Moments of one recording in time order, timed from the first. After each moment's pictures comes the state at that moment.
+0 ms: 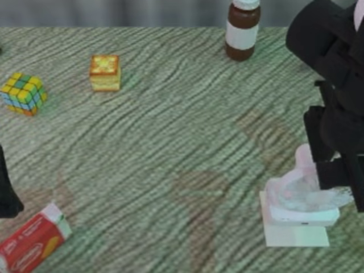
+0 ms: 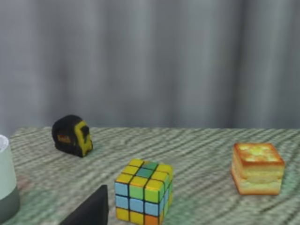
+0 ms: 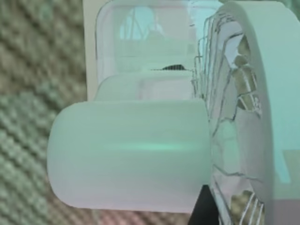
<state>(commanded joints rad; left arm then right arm) 0.00 0.00 0.00 0.00 0.00 0.00 0.57 1.60 1.40 -1.38 0.01 2.13</state>
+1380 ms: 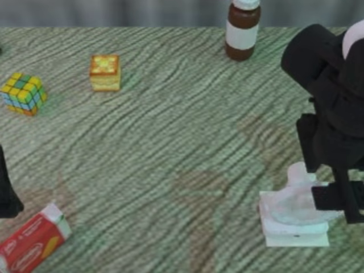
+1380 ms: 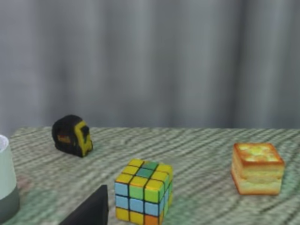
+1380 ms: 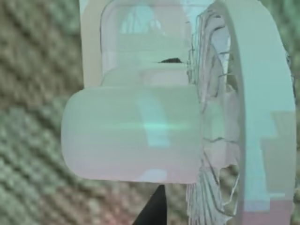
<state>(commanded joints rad) 0.00 0.00 0.00 0.00 0.00 0.00 0.57 1.62 1.28 -1.24 0.01 2.13</state>
